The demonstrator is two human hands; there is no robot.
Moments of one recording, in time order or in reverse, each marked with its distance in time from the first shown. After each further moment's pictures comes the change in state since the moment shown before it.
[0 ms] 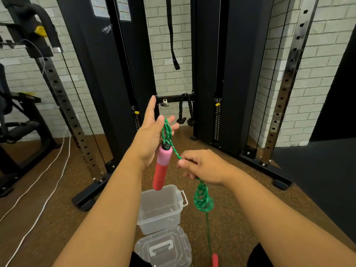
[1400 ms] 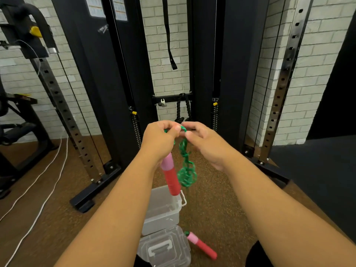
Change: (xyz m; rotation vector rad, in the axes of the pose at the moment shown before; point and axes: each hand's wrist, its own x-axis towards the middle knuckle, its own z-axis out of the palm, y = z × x) left_hand 0.006 -0.004 0.031 0.475 0.252 -0.095; right_hand 0.012 -0.014 -0.024 0.521 0.230 0.097
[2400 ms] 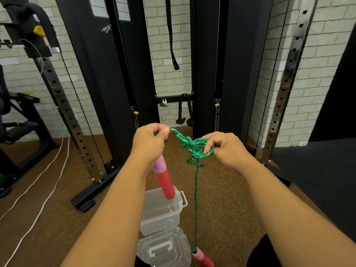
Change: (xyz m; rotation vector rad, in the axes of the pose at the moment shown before) left_hand 0.003 -0.015 -0.018 0.035 0.082 -0.038; right_hand -0.002 0.034 -0.035 -0.316 0.163 -0.077
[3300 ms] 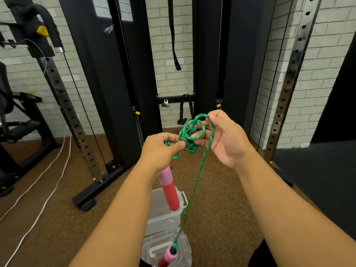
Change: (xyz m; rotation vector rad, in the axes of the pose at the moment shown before) left_hand -0.017 -0.007 0.006 -0.146 -0.183 -0.085; right_hand 0.001 -0.055 0.003 0.908 -0.060 0.057
